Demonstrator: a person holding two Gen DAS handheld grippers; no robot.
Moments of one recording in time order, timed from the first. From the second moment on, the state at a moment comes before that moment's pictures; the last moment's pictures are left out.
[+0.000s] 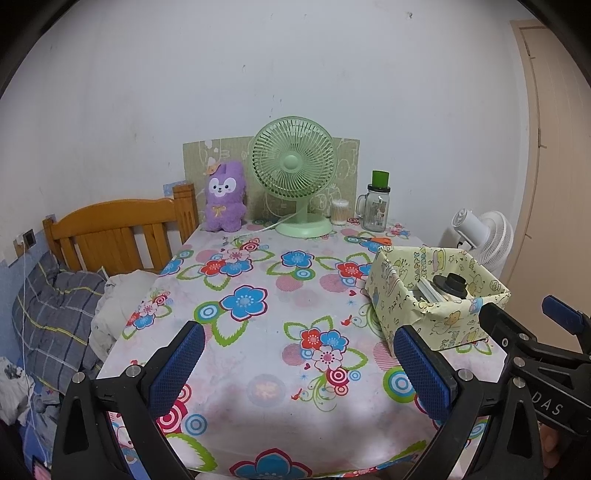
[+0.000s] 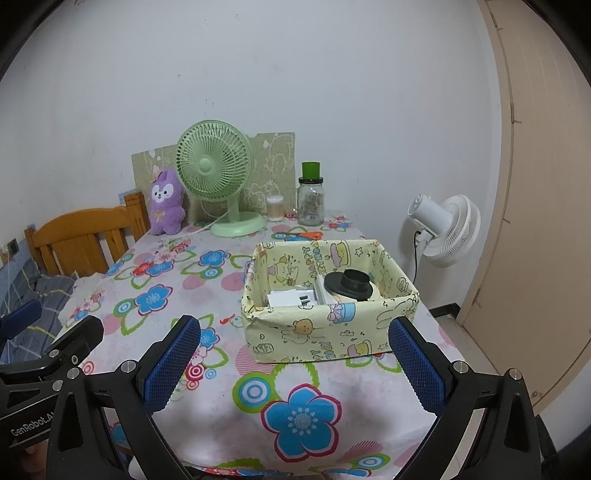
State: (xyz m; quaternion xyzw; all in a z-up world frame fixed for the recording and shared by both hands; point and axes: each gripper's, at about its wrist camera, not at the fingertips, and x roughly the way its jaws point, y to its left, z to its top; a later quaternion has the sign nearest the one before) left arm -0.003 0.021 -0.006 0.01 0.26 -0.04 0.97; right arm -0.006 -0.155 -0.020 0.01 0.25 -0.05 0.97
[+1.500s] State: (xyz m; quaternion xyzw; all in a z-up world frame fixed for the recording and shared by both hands) left arm 0.001 0.021 -0.011 0.01 0.26 -0.04 0.96; right arm 0.000 -0.156 -0.026 0.01 0.26 -0.05 0.97
